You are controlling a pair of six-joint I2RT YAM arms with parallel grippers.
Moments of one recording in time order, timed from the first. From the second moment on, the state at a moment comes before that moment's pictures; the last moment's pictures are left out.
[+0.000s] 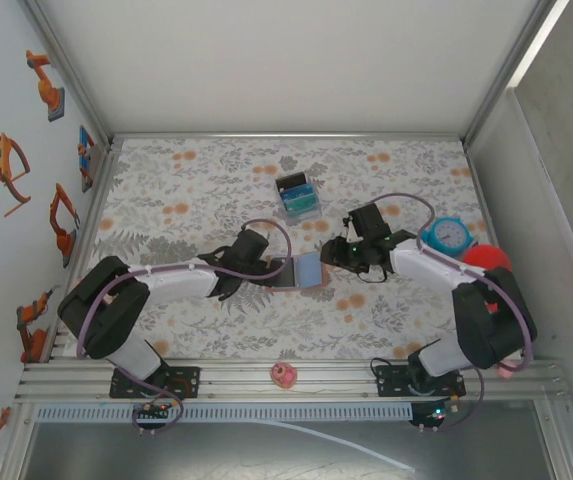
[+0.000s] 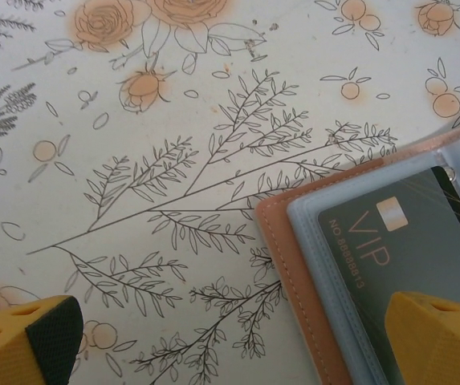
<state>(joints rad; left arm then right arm) -0.84 1.58 0.73 -0.09 -0.25 -0.37 0.48 1.44 0.81 -0.39 -0.31 0.65</state>
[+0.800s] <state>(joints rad) -0.84 1.58 0.67 -0.04 -0.24 -0.50 0.59 1.52 0.76 -0.08 -0.41 0.84</state>
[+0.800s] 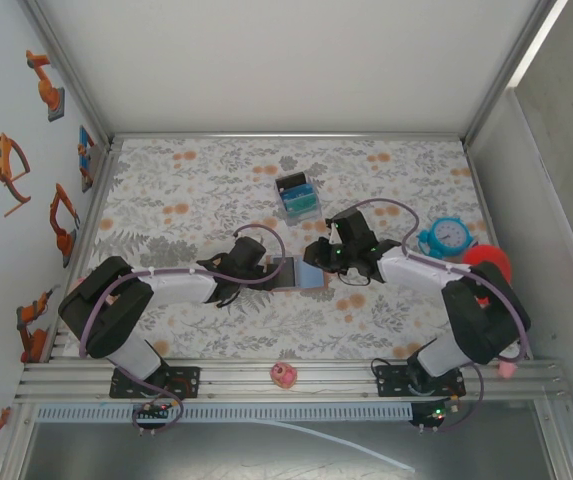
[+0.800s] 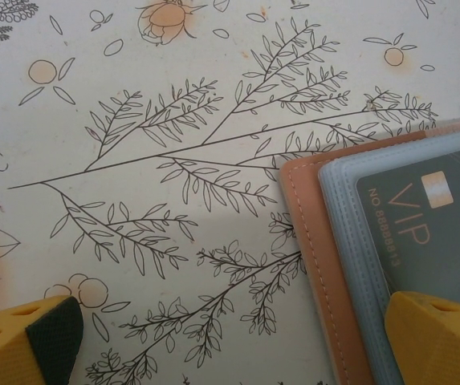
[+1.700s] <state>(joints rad) -0.84 1.59 0.67 -0.04 -0.24 -0.51 0.59 1.74 0.75 0.11 -0.54 0.86</state>
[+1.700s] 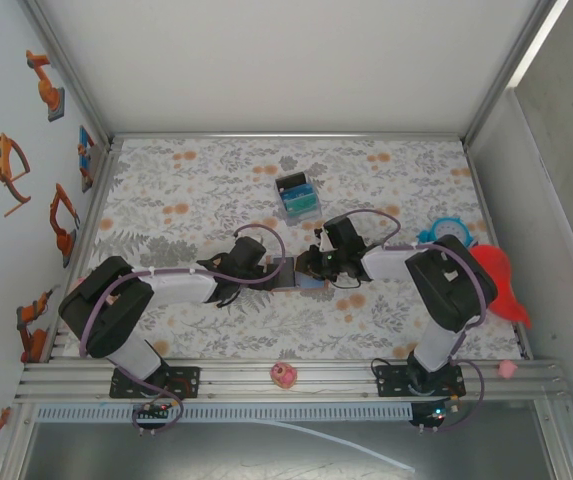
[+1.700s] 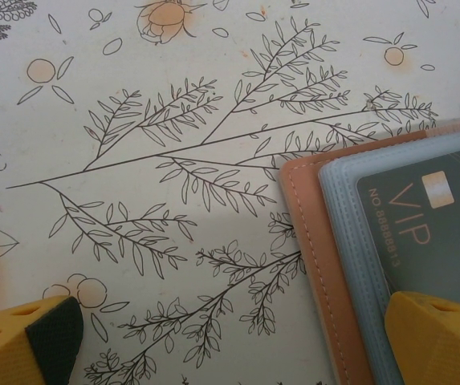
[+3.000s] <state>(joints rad) -0.85 1.60 0.69 -0.06 -0.24 -0.52 0.59 1.78 0.75 0.18 -0.56 0.90</state>
